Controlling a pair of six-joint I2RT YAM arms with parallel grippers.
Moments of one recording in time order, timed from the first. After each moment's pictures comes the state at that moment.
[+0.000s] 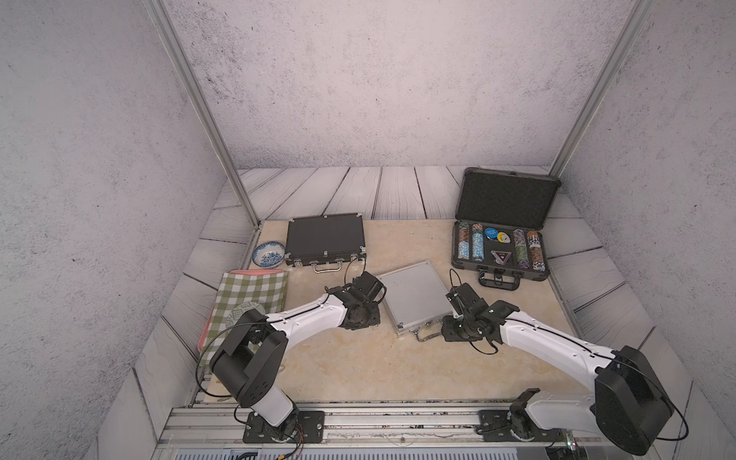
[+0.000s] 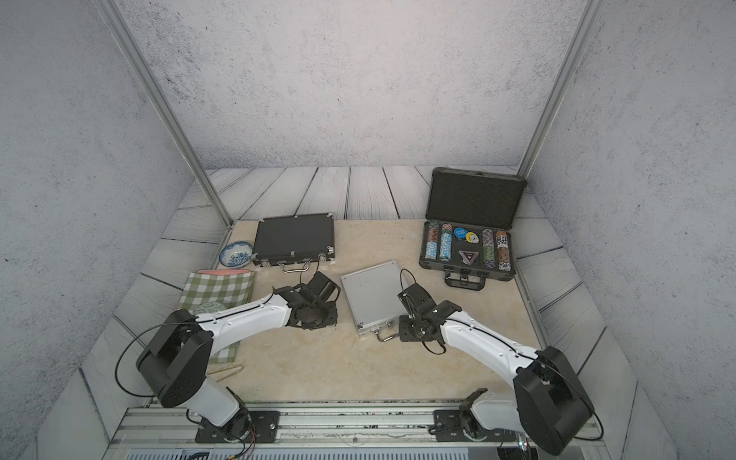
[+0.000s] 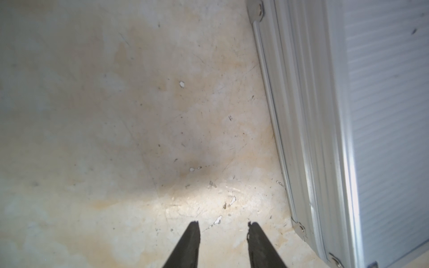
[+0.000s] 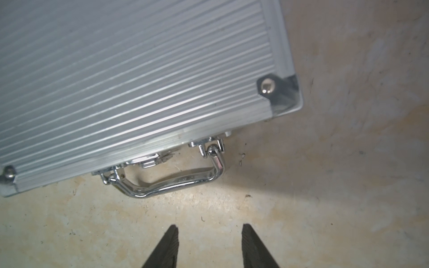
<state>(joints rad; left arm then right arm) -0.71 1.59 0.96 -0.55 -0.03 -0.77 0.62 1.29 0.75 -0.65 0.02 0.54</state>
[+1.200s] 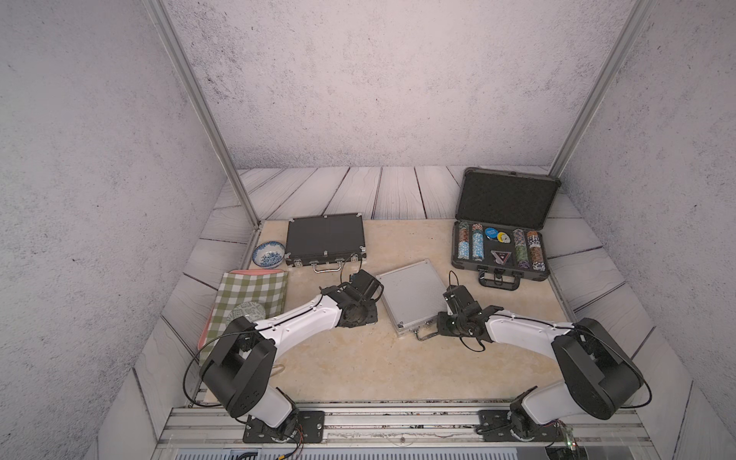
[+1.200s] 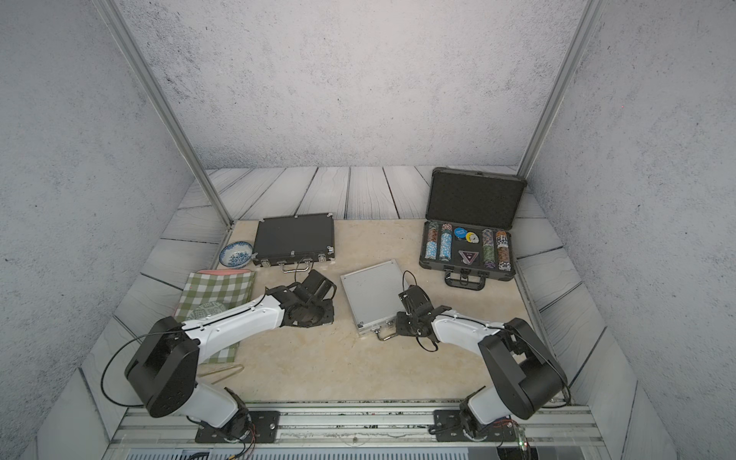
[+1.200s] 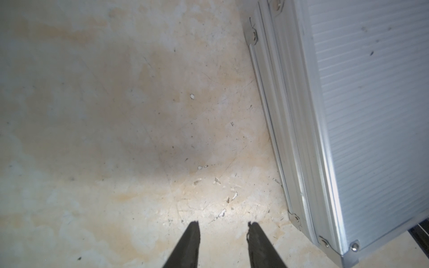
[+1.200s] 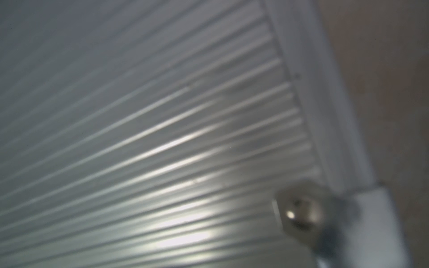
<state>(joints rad) -0.71 1.52 0.96 -0.58 -0.07 -0.75 0.56 1.48 0.64 -0.24 0.00 0.57</state>
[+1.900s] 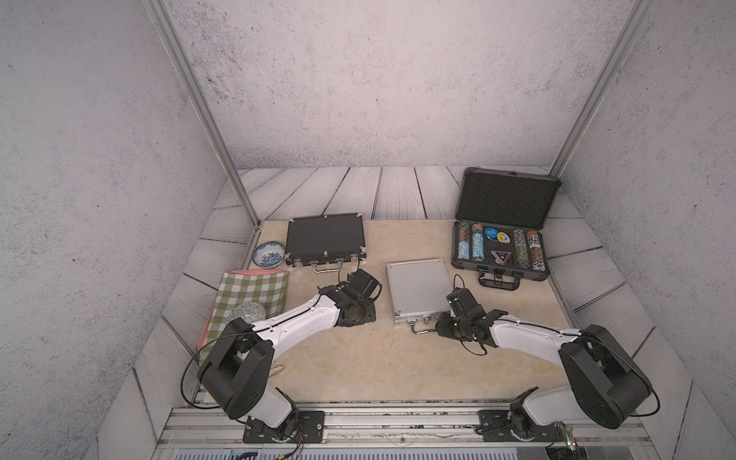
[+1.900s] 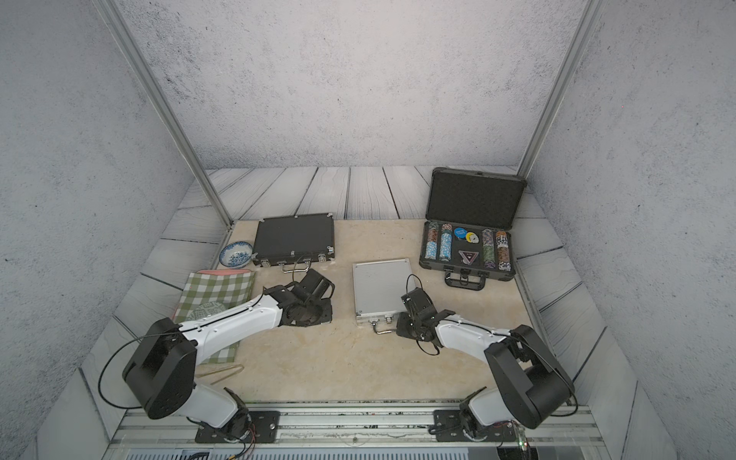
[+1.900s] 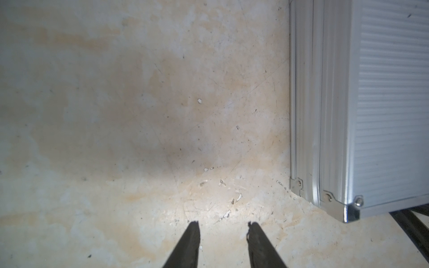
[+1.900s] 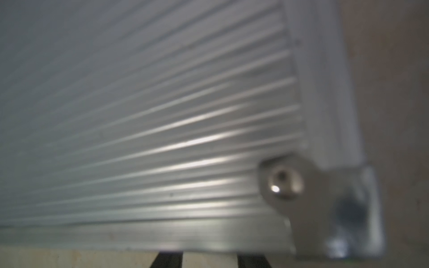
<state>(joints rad) -0.70 1.51 0.96 -0.59 -0.07 -0.75 0.55 1.42 0.60 -0.24 -0.03 0.69</state>
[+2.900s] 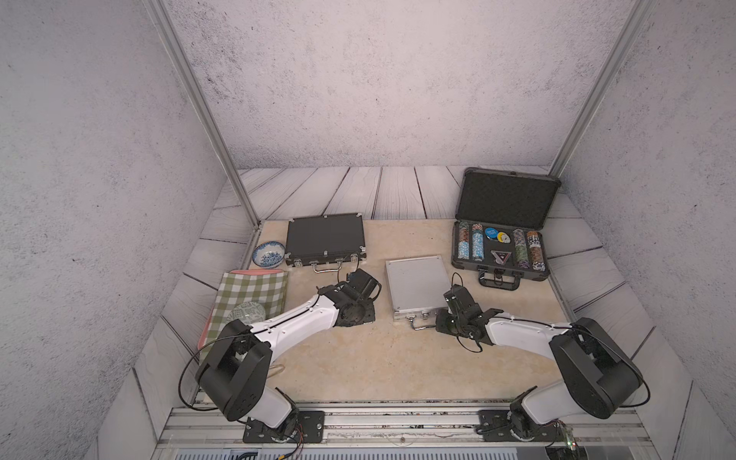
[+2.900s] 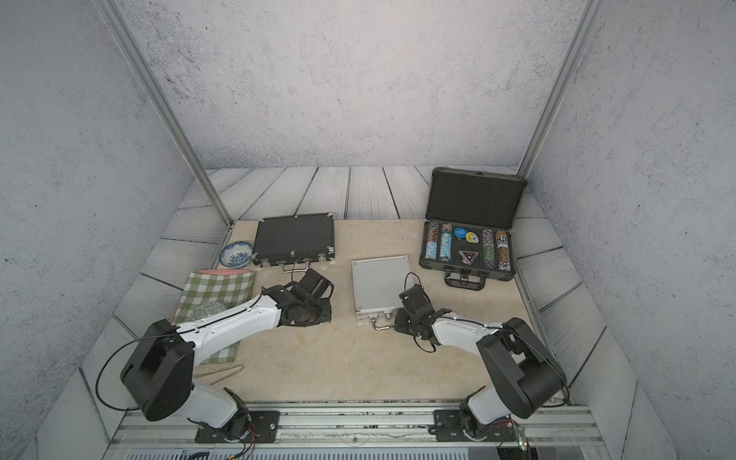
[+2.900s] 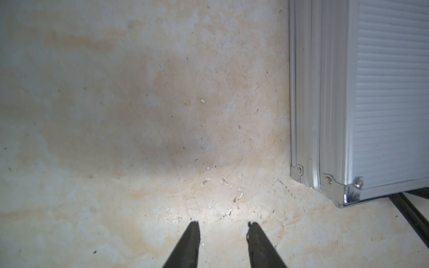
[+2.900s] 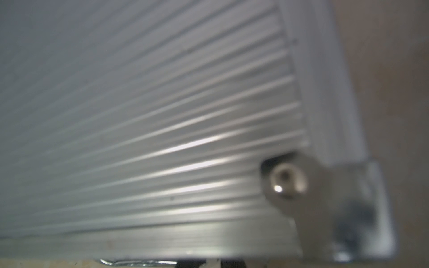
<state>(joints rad) -0.70 1.50 0.96 -0.60 -0.08 -0.75 0.55 1.48 0.61 -0.14 -0.01 0.73</state>
